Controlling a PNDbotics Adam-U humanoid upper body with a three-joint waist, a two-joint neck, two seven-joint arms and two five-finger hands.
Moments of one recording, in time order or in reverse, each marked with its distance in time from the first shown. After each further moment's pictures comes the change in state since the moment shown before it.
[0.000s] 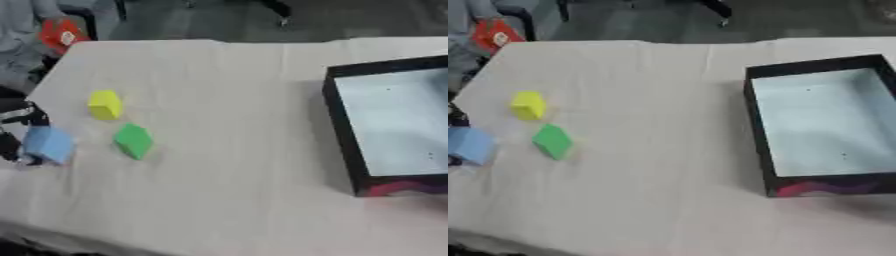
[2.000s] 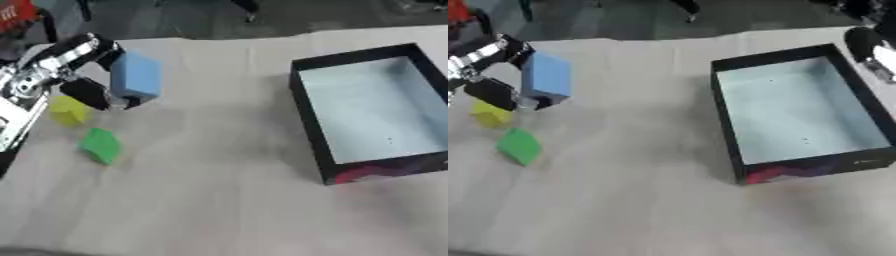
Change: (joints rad) left arm -0.039 -0.261 -0.117 -0.600 0.371 0.512 0.125; right arm -0.530 -0.088 0.362 0.013 -0.097 -0.143 0.108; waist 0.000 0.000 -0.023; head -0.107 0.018
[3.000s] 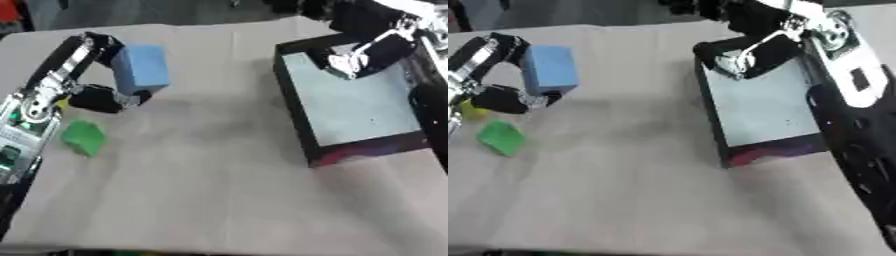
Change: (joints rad) left arm 0.124 -0.169 0.038 -0.178 -0.075 0.049 0.189; right arm -0.182 0.250 0.149 0.170 0.209 -0.056 0.113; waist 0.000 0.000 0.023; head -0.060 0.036
